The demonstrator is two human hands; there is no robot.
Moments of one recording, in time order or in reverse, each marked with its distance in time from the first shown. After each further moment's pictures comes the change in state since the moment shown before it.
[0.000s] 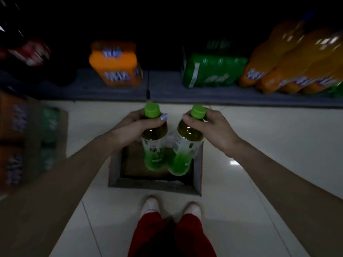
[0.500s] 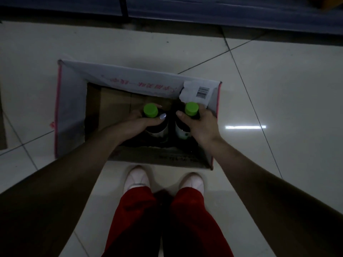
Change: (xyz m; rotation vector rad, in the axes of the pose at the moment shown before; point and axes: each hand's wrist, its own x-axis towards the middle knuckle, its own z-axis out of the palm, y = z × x) left_hand 0.123 -0.262 0.065 -0.076 -0.083 -0.183; right_hand 0.050 0.243 0.106 -0.068 0.167 0.152
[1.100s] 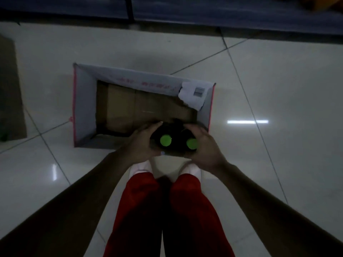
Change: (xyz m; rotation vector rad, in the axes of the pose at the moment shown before) left_hand -0.070 -0.017 0.032 0.572 0.013 0.077; right_hand -0.073 0.023 -0.025 -0.406 -0.312 -0.140
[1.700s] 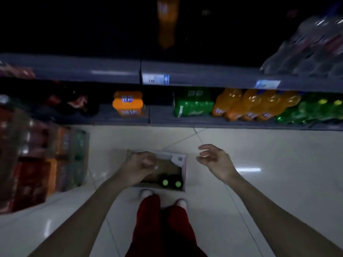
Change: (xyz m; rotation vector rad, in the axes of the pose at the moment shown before) left_hand -0.266 0.284 -0.222 -0.146 0.160 0.045; right_hand -0.191 -0.259 -0.302 0.393 0.221 0.138
